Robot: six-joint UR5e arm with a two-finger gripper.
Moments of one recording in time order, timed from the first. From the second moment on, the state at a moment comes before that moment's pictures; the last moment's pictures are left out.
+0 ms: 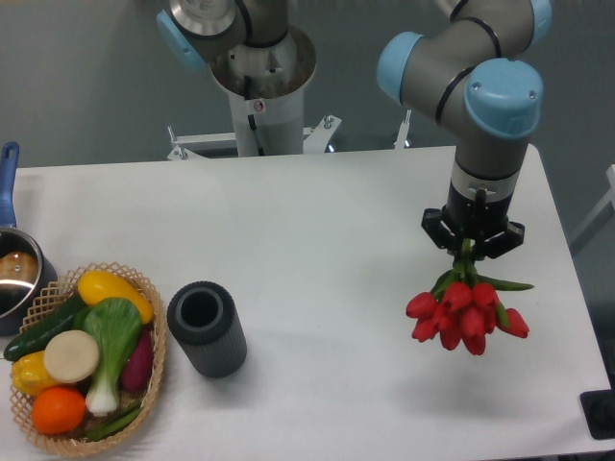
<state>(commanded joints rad) 2.66 -1.90 -1.50 -1.12 1.51 0.99</state>
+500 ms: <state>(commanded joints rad) 2.65 -1.88 -1.52 -0.98 1.25 0.95</state>
